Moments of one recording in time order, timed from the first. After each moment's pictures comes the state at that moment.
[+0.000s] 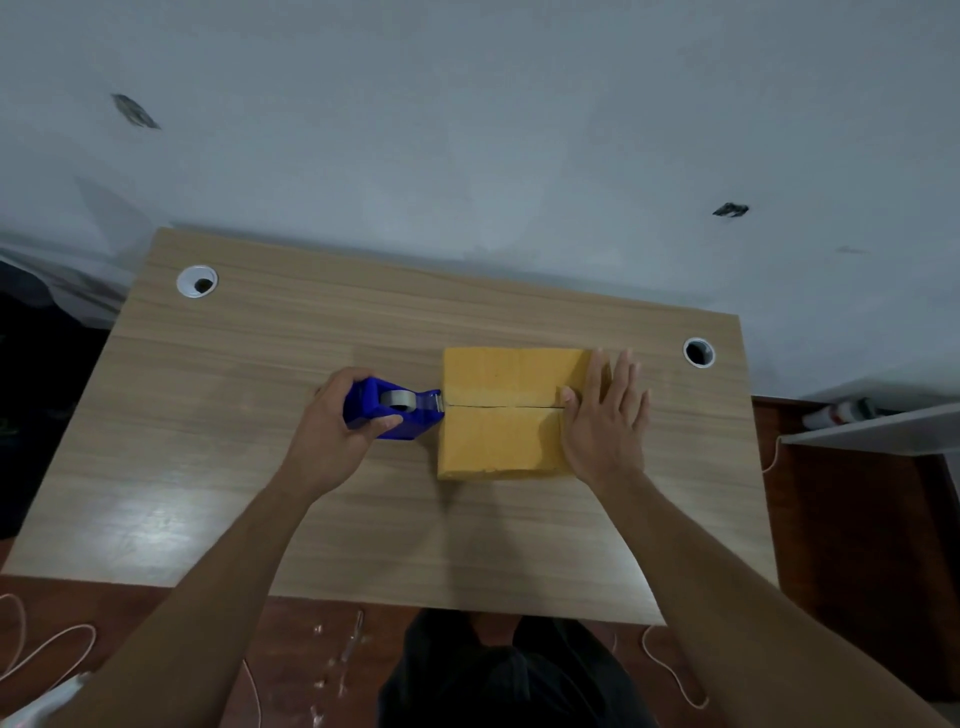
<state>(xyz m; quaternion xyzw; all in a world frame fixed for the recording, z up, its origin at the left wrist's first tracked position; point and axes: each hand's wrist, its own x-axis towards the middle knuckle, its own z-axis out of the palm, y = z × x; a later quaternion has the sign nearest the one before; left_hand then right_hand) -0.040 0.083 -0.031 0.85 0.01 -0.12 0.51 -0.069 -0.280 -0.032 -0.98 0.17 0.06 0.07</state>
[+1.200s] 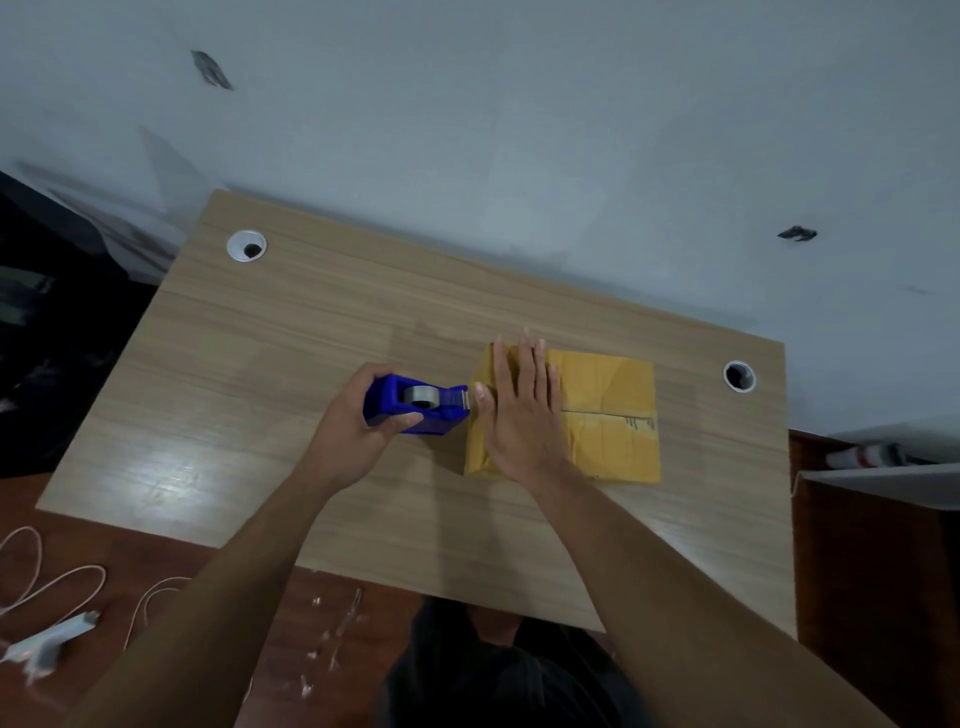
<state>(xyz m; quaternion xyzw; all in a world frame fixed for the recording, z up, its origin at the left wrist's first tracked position) -0.063 0.096 -0.027 0.81 0.03 -0.11 0.57 -0.045 -0.153 -0.025 -0.99 -0.06 0.08 0.12</state>
